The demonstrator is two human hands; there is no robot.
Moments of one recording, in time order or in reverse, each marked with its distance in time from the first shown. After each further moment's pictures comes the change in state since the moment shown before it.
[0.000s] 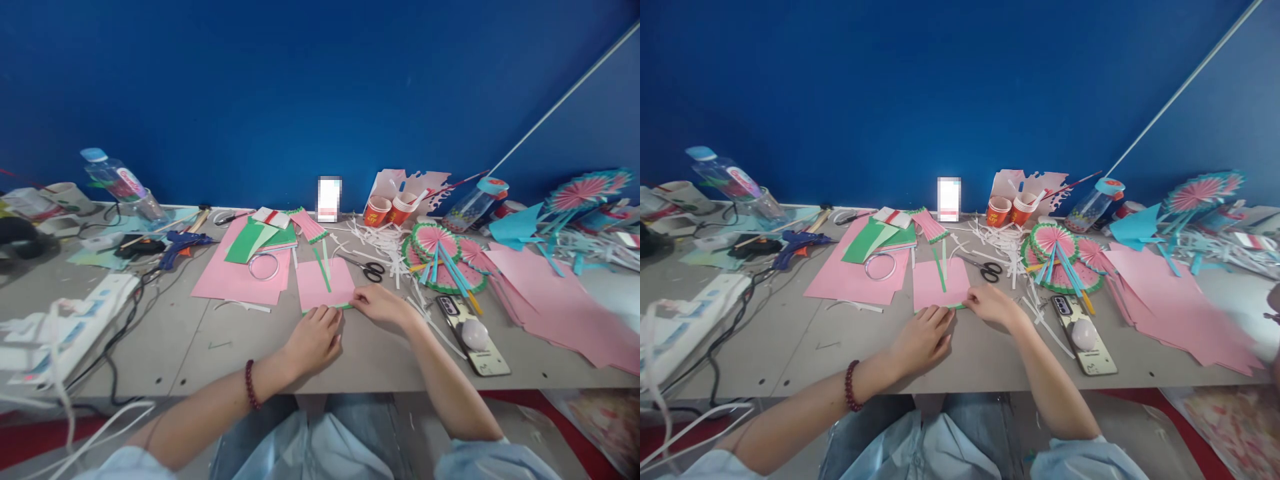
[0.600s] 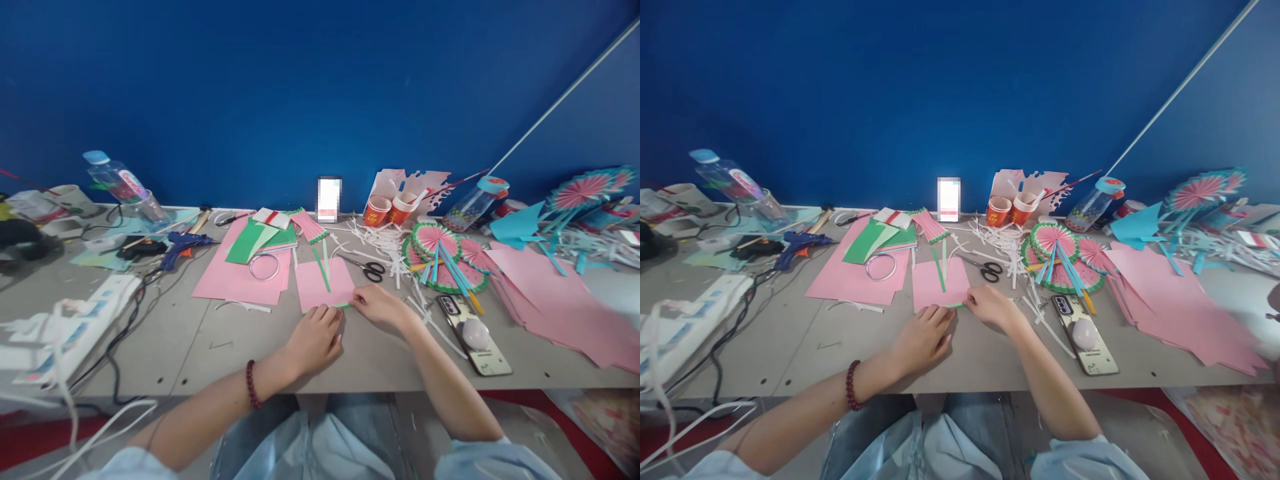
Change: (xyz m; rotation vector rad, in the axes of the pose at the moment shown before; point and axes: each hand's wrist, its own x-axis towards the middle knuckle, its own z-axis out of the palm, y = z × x) left_hand 0.001 0.000 -0.001 0.016 -0.014 -0.001; right_hand -0.002 -0.004 0.005 -0.059 0.021 0.022
